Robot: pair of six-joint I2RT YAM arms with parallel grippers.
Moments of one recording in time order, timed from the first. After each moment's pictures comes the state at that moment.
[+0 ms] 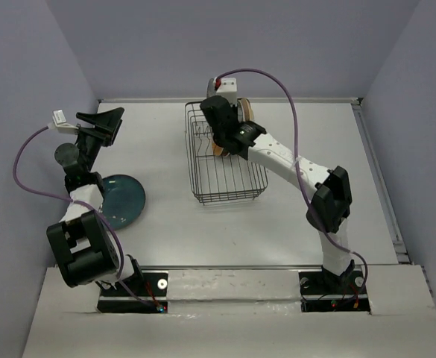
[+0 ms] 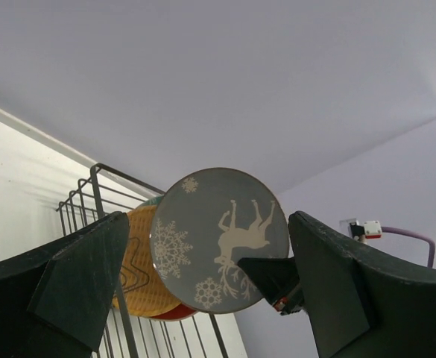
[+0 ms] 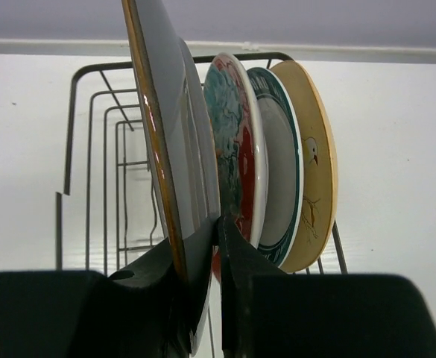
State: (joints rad) left arm 0.38 1.37 0.73 0.95 0.66 -1.29; right arm 0.81 1.98 1.96 -0.44 0.78 0.34
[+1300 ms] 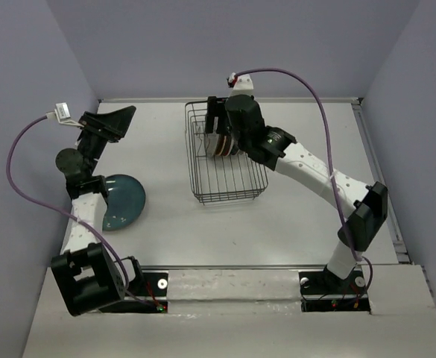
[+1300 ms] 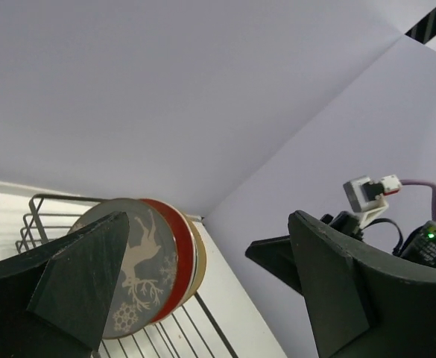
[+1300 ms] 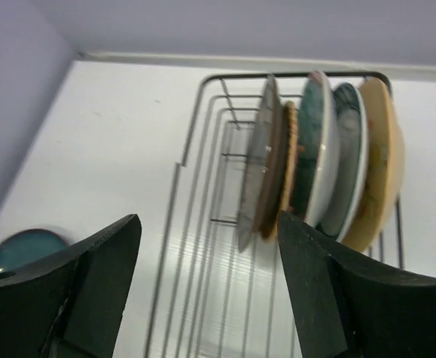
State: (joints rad) left arm 0.30 1.18 0.74 0.94 0.69 -1.19; right arm 0.82 1.76 1.75 -0.32 0.52 0.37
